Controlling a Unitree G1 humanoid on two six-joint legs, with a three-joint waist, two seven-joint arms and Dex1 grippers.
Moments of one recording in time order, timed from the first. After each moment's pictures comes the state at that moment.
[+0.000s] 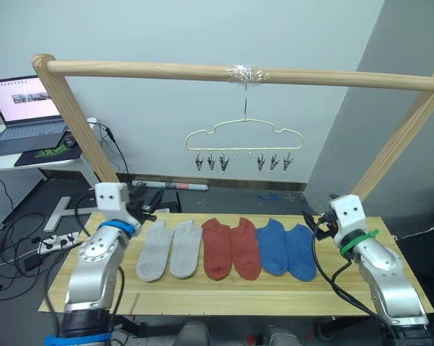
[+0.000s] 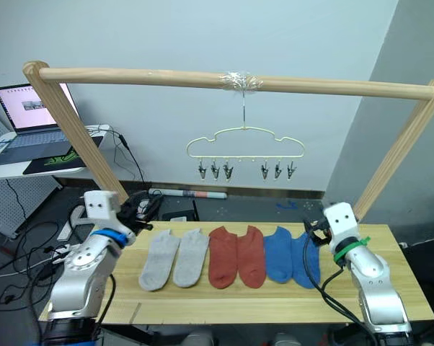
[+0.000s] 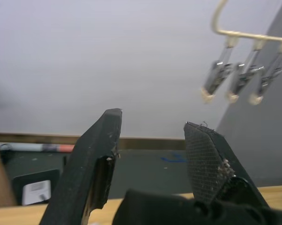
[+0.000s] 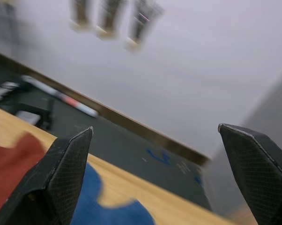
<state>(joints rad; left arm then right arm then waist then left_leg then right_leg) -0.14 0.36 0.15 -0.08 -0.26 0.26 -0.33 -0.02 -0.40 -0.03 -0.23 0.06 0.27 0.39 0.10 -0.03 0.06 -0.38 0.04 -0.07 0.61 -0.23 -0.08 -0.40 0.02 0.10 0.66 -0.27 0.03</state>
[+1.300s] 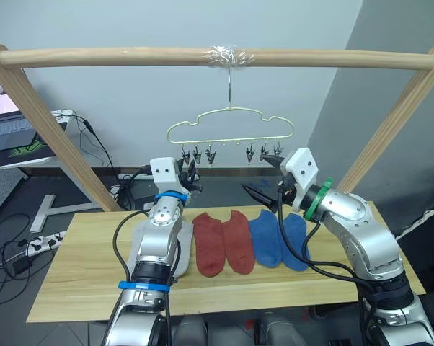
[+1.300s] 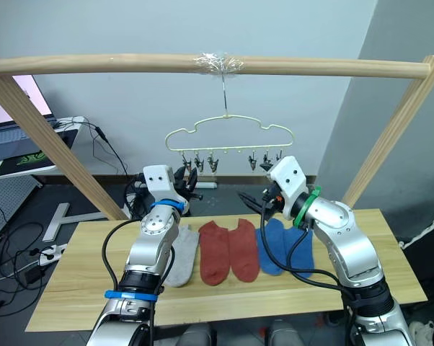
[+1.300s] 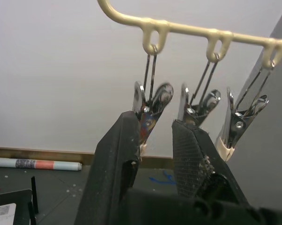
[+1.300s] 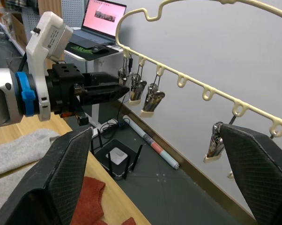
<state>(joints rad) -0.45 0.11 0.05 0.27 -0.04 0.09 -0.05 -0.39 -0.39 0.14 -0.40 0.23 0.56 0.57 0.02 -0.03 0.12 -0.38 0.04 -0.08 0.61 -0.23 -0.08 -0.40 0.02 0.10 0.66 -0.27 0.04</state>
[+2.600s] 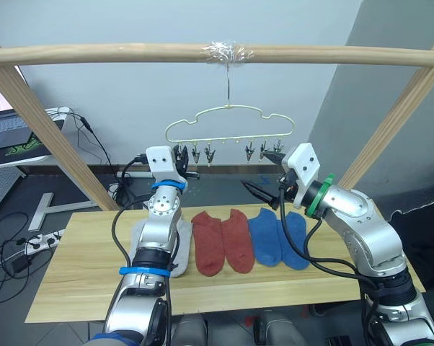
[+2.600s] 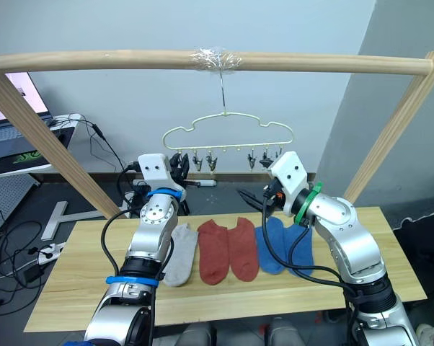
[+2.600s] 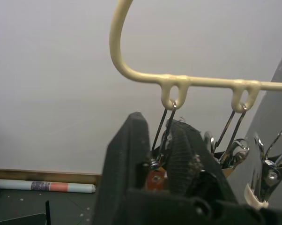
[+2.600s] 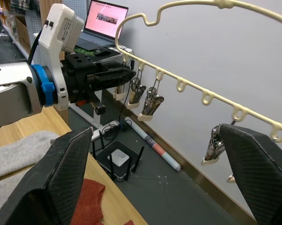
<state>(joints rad) -0.55 0.13 0.07 0.40 0.00 -0.04 0.01 -0.42 -0.40 0.14 -0.40 0.27 0.56 0.57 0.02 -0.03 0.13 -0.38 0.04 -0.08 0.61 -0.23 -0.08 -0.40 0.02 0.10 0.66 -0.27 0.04</state>
